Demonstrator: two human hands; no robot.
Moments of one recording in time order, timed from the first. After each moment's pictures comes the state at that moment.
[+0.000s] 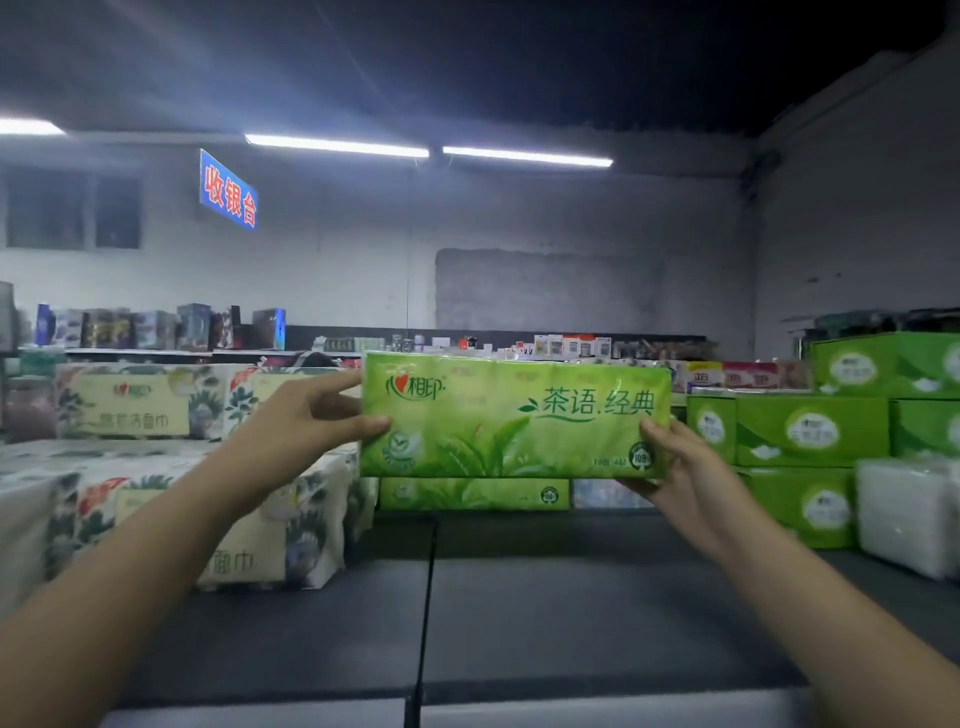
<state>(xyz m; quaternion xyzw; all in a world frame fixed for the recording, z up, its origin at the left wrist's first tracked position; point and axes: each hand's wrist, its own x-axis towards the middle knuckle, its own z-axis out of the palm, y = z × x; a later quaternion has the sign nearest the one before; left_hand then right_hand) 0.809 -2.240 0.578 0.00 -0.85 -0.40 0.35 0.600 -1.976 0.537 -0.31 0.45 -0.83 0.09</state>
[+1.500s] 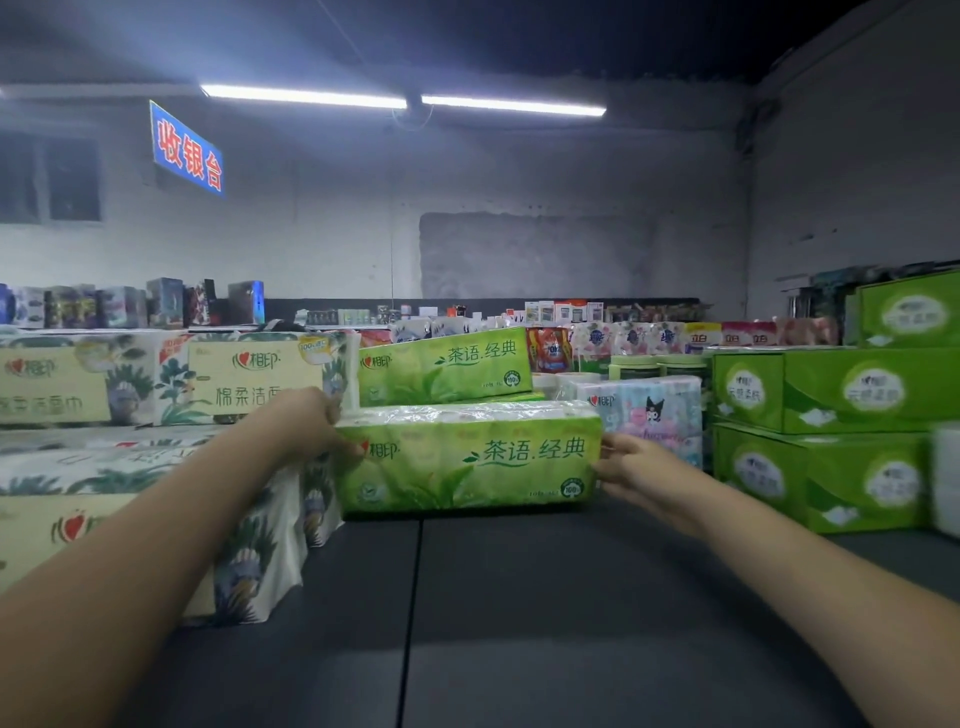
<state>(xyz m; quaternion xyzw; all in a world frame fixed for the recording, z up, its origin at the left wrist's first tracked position) 0.680 -2.322 0.561 0.26 -0.94 -0.14 0.19 0.500 -2.042 0.499 -0.28 0.72 -0.62 0.12</state>
